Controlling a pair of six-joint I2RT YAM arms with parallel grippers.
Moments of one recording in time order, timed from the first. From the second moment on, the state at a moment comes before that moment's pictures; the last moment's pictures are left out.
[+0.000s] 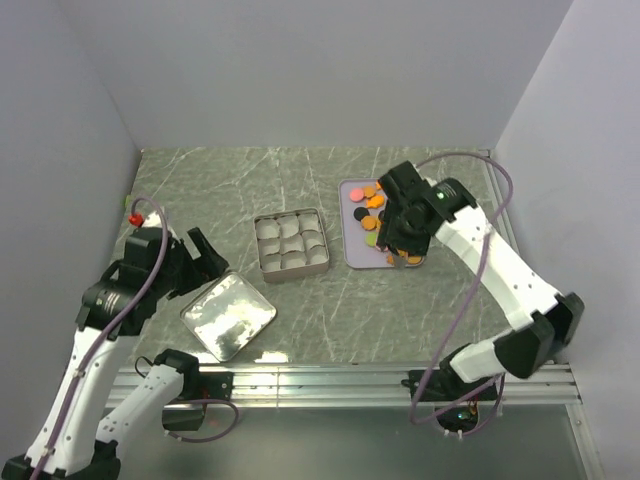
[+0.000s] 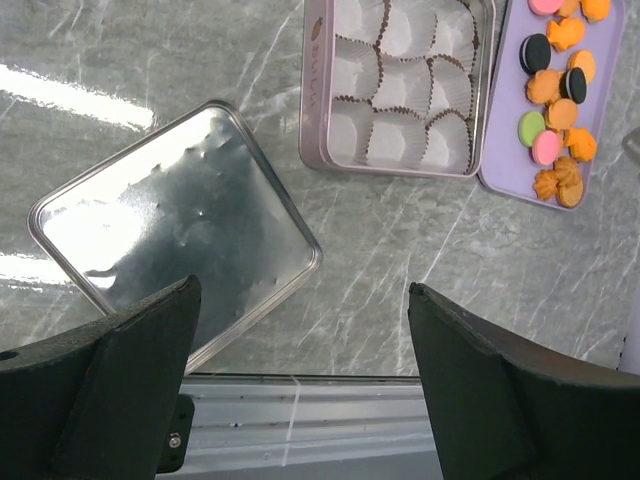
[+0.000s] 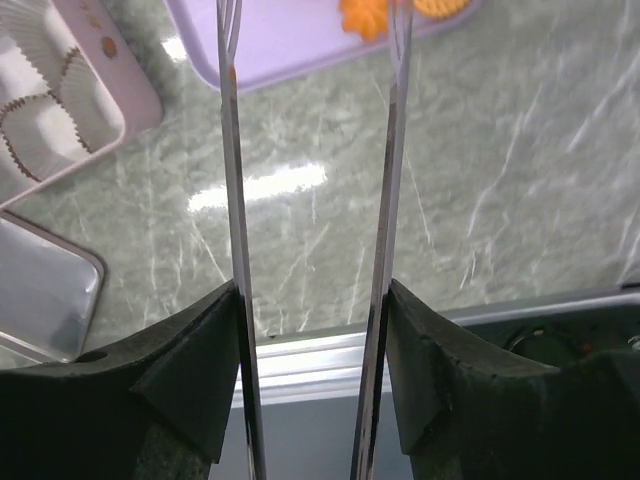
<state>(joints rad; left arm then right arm) -0.29 0.70 1.04 -1.04 -0.05 -0.69 0.57 1.39 1.50 -1.31 0.25 0.81</state>
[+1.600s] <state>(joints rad) -0.29 0.92 1.12 -1.01 -0.12 -0.67 0.36 1.92 1.80 -1.22 0.14 0.56</state>
